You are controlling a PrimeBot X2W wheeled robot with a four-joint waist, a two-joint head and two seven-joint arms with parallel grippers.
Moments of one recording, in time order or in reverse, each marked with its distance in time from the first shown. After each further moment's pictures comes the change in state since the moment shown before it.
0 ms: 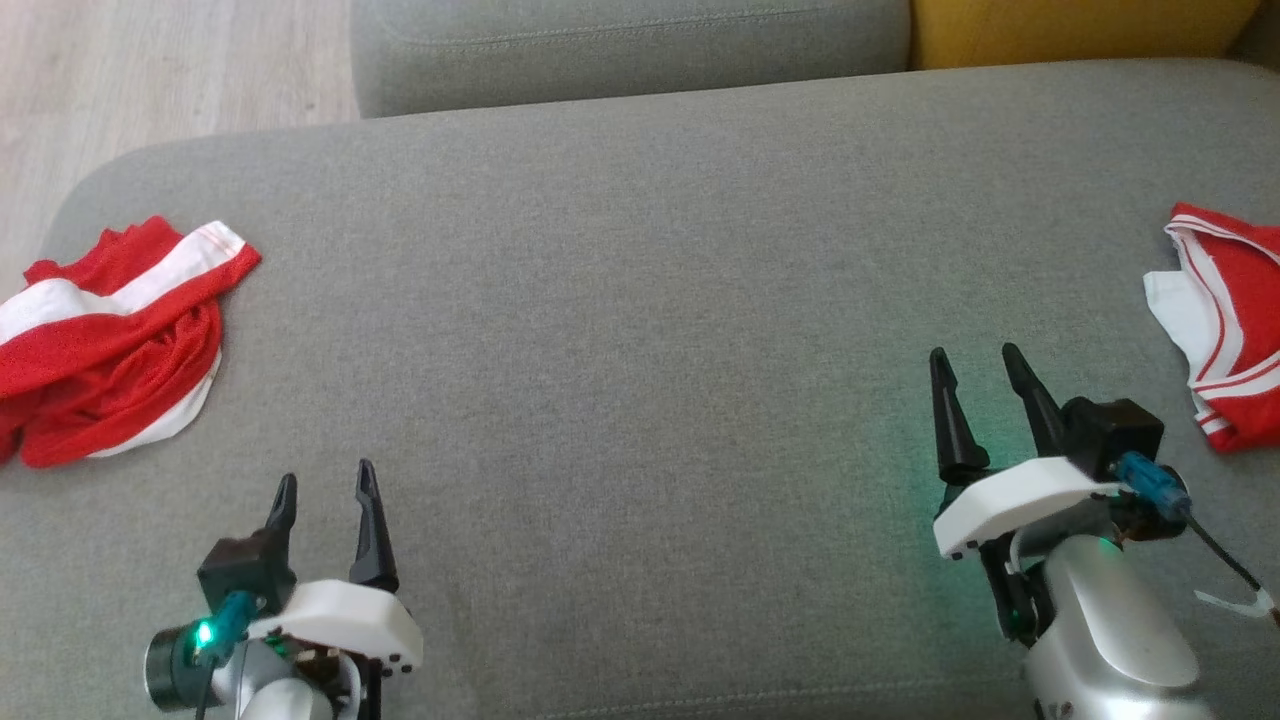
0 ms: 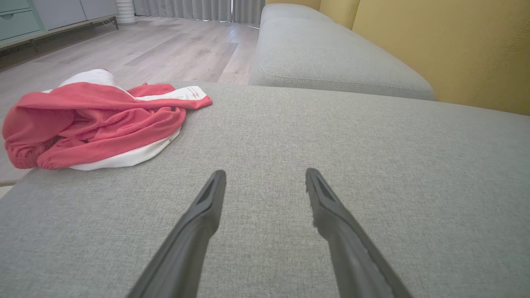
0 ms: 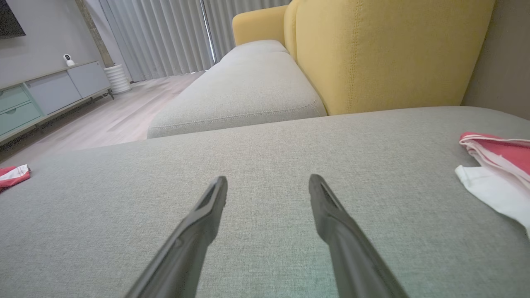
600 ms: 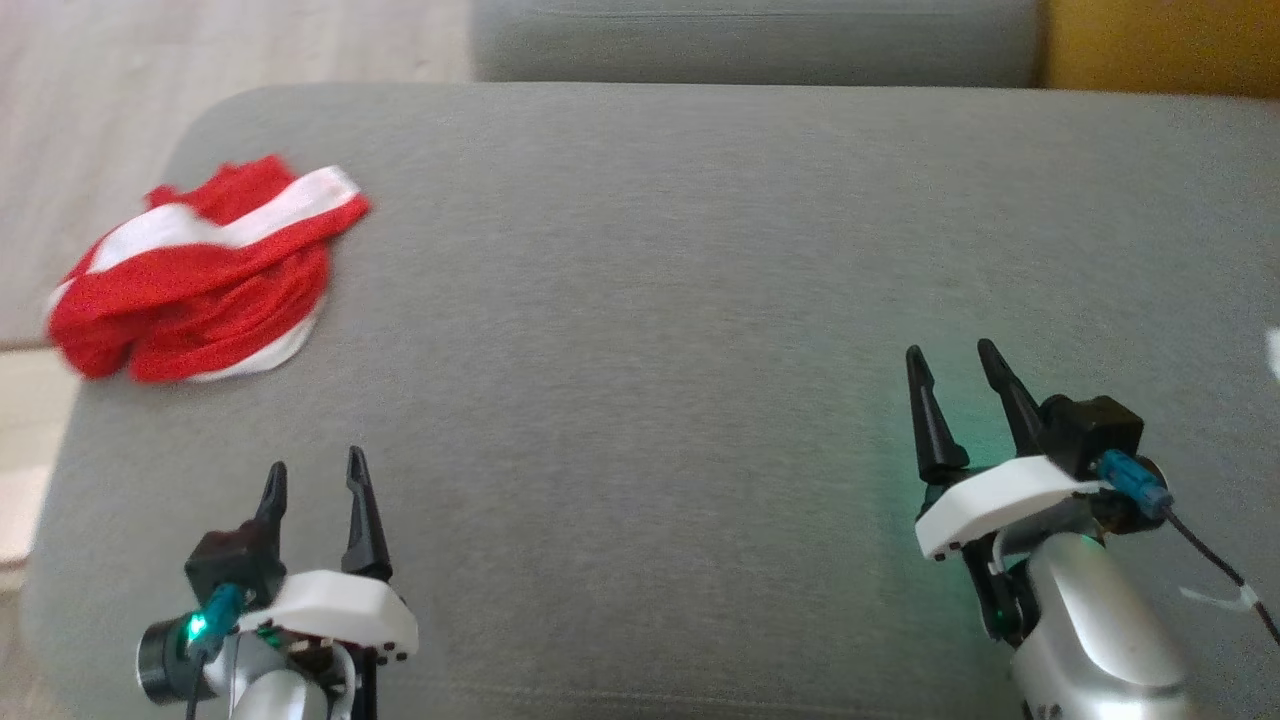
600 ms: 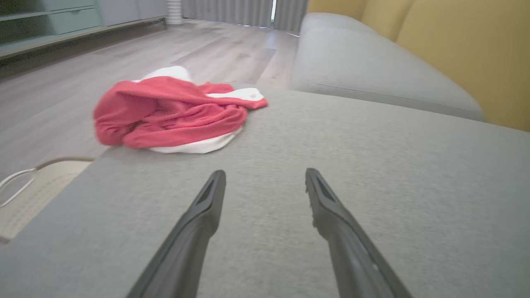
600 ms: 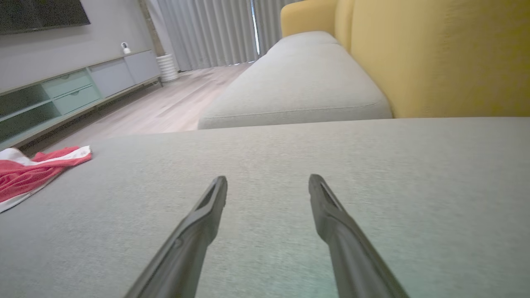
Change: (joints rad) left arm -0.005 0.000 0.007 -0.024 -0.013 0.009 0.000; right arm 0.001 0.000 0.052 -0.019 0.020 0.000 0.000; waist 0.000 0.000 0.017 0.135
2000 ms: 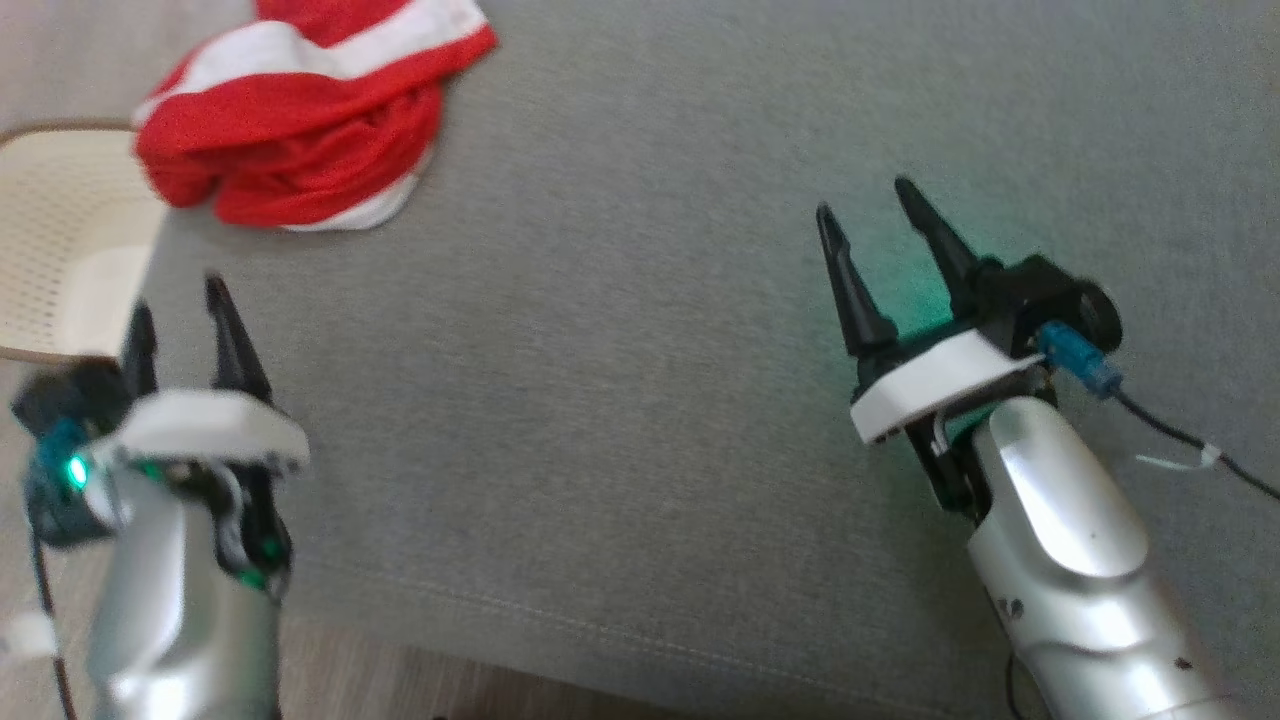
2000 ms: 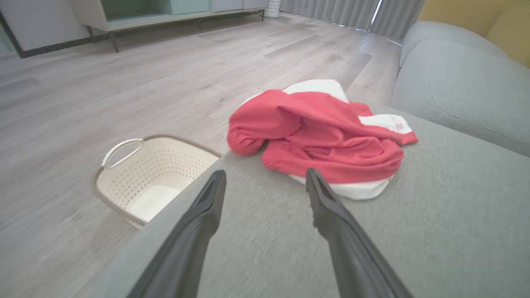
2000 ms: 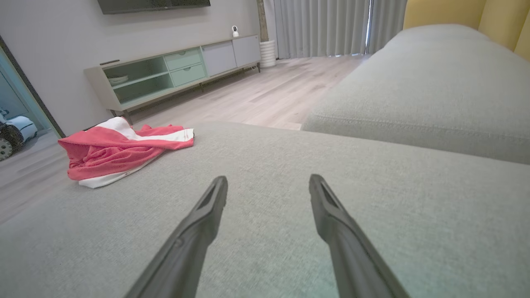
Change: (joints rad) left arm -0.302 0.001 0.226 0.184 -0.058 -0.082 0.000; right arm -0.175 -0.003 0.160 -0.094 -0.045 0.000 0.017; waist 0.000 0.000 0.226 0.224
